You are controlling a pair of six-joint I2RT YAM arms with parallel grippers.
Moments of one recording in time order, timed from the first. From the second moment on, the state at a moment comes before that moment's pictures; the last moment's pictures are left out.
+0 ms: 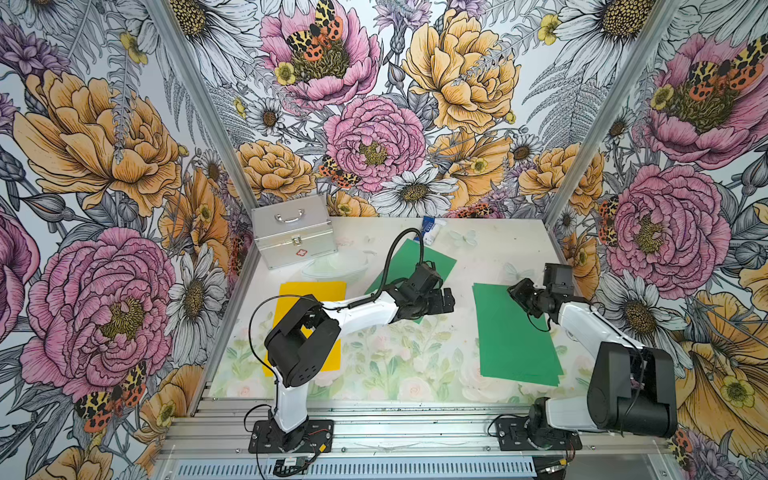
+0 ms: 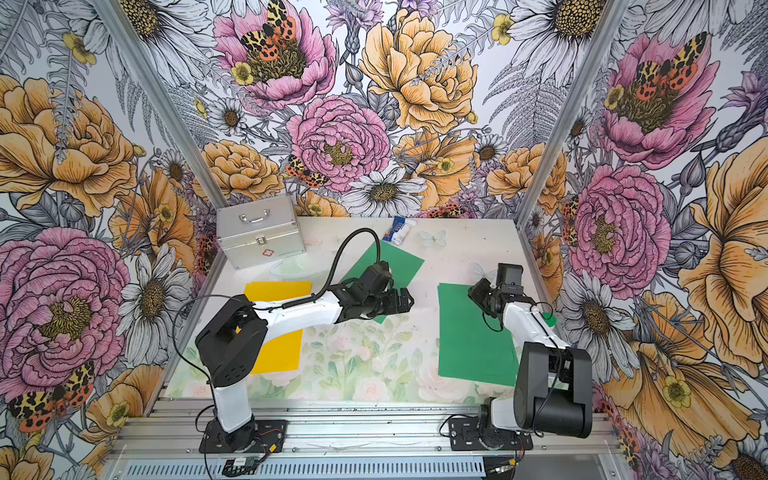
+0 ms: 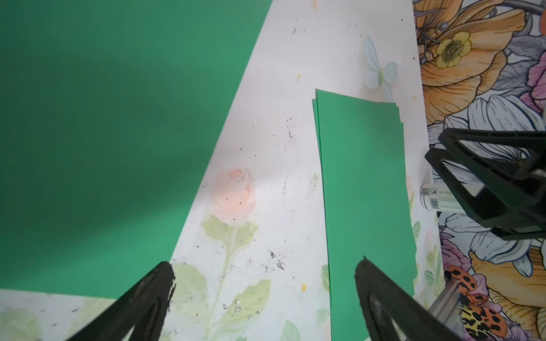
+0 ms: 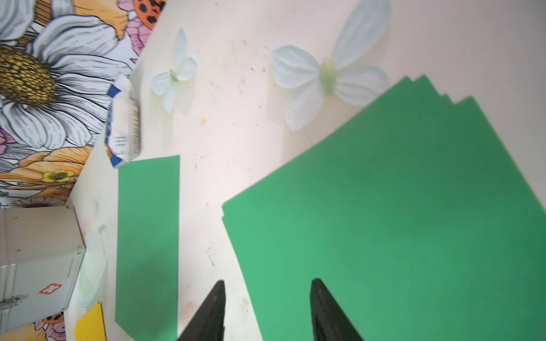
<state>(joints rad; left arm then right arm) -0.85 1.84 1.28 -0.29 0.00 -0.82 -0.15 1.41 0.81 -0.27 -0.30 0.63</state>
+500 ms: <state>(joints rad) -0.61 1.71 1.20 -0.39 -0.13 -0.74 -0.01 1.80 1.24 -0.27 -0.39 0.56</state>
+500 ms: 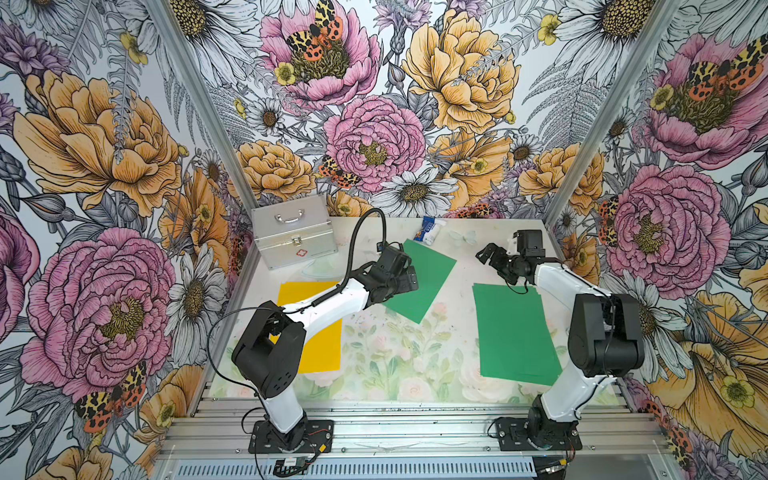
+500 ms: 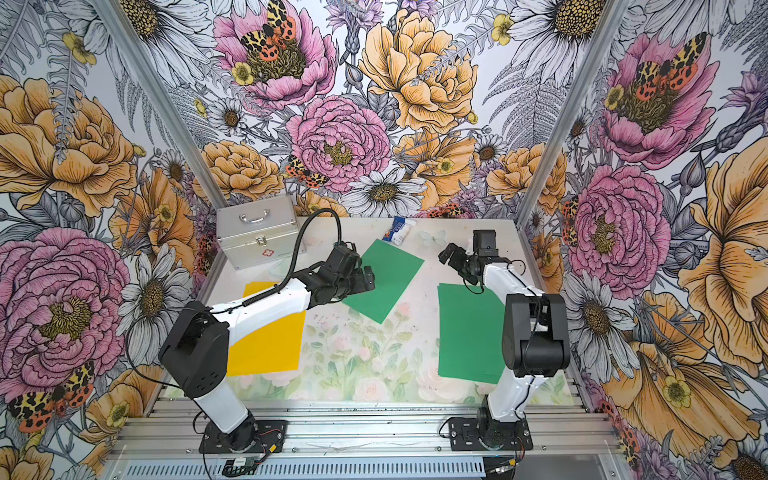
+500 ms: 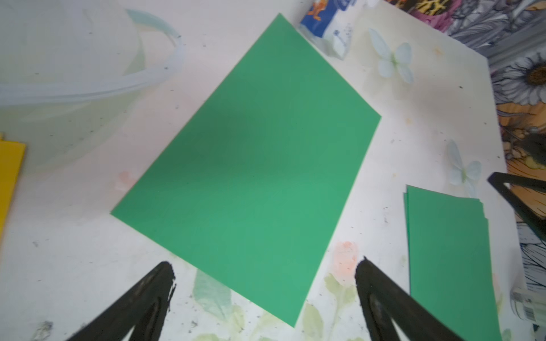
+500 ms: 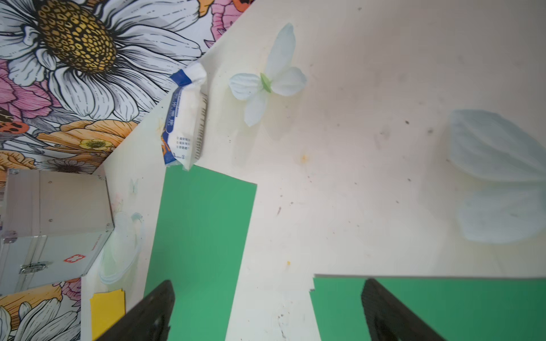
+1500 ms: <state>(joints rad) -0.28 1.77 0.99 0.01 0.44 -0.84 0.01 2.24 1.60 -0.27 -0.62 0.64</state>
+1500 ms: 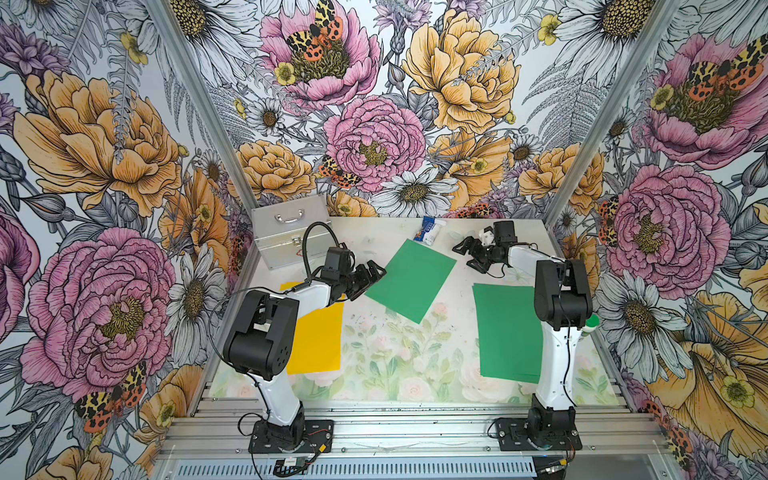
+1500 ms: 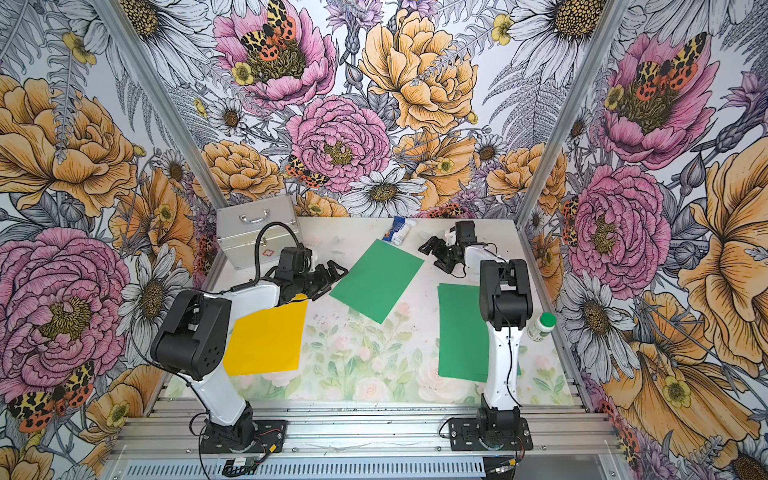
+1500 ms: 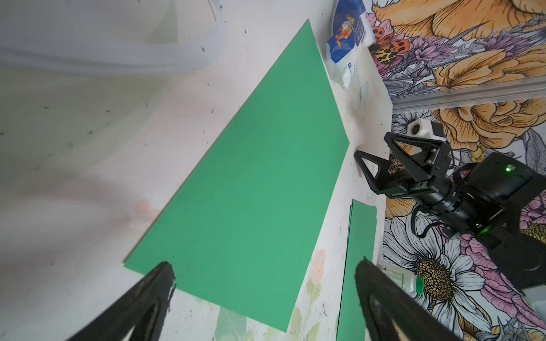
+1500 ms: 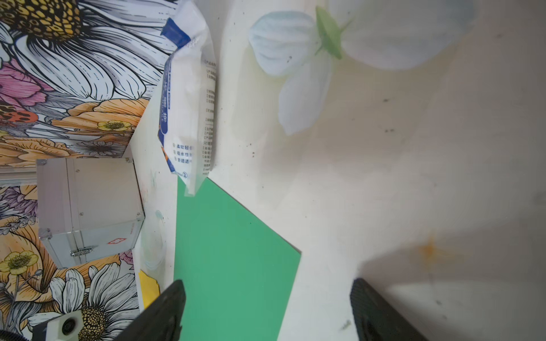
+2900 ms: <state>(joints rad) -0.28 1.88 1.03 0.02 0.40 -0.82 0.14 2.33 1.75 -0.42 -0.69 0.59</state>
